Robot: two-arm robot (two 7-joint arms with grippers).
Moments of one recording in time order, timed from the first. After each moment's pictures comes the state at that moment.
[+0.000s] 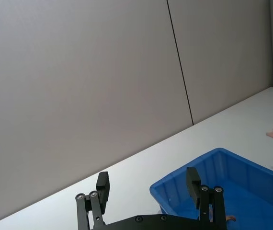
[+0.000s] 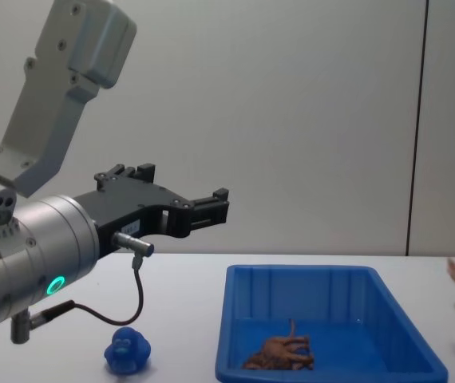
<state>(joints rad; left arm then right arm) -0.24 0.38 0.45 -1.63 -0.20 0.01 -0.01 0.15 0.32 -0.19 -1.53 0.21 0.32 0.10</state>
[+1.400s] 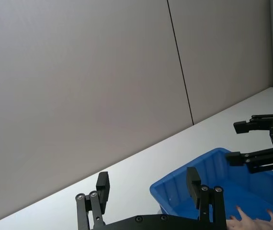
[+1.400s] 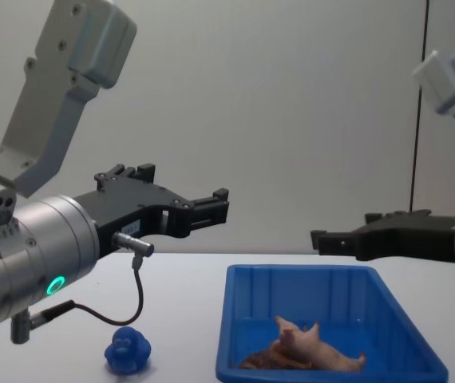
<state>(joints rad) -0.24 0.38 0.45 -1.63 -0.20 0.01 -0.01 0.32 0.19 -0.28 -1.46 0.13 0.29 0.30</state>
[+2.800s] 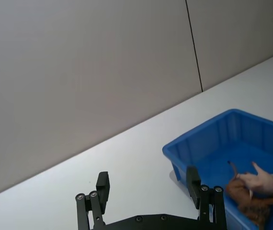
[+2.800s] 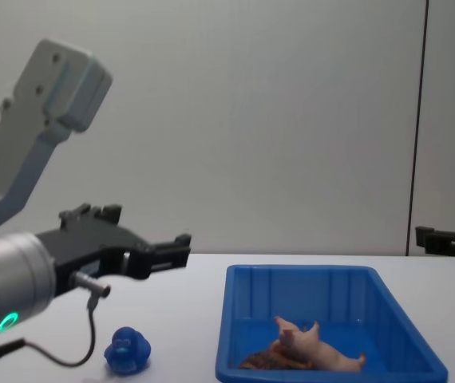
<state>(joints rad) -0.21 0.43 0.42 -1.62 -0.20 0.09 -0.02 0.18 0.32 -0.17 -1.54 0.27 0.19 0.24</state>
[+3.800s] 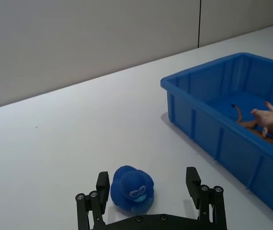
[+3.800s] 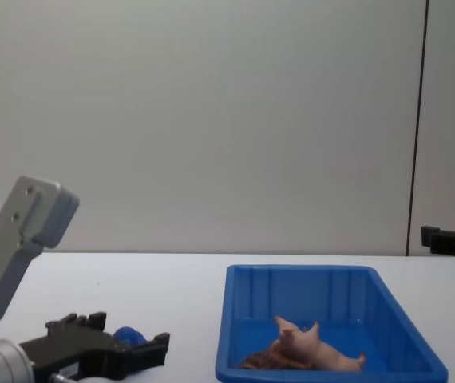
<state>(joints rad) -0.24 0.39 0.41 -1.33 -0.33 0.03 -0.16 0.18 0.33 -0.16 -1.55 0.28 0.19 0.24</state>
